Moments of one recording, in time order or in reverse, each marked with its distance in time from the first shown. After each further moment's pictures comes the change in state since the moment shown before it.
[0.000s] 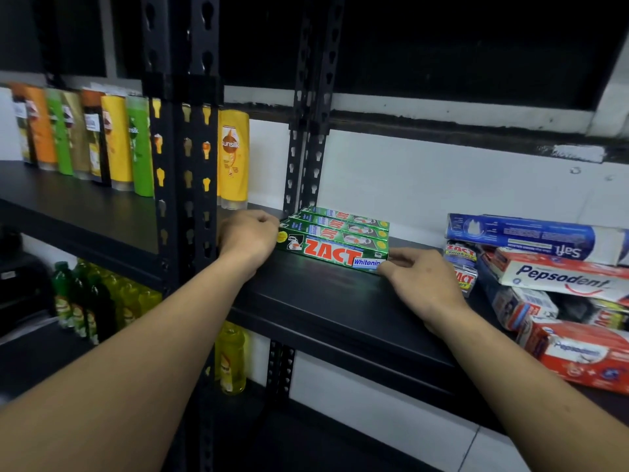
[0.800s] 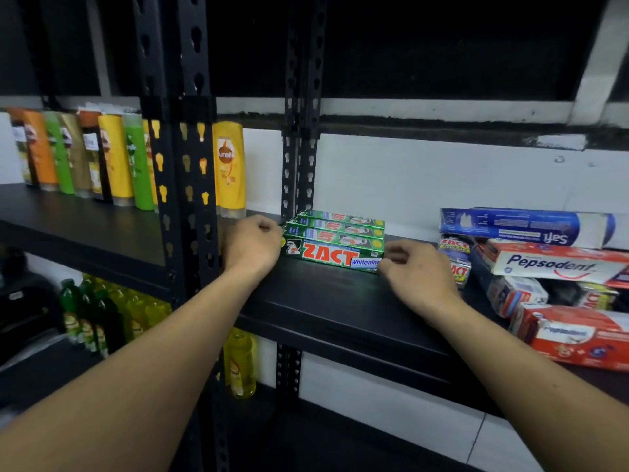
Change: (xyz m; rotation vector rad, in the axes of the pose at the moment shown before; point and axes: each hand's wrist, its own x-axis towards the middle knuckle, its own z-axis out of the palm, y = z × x) left_hand -0.020 0.012 -0.007 0.149 -0.011 0.129; right_hand -0.007 -0.010 -0.003 -0.103 0.036 -0.054
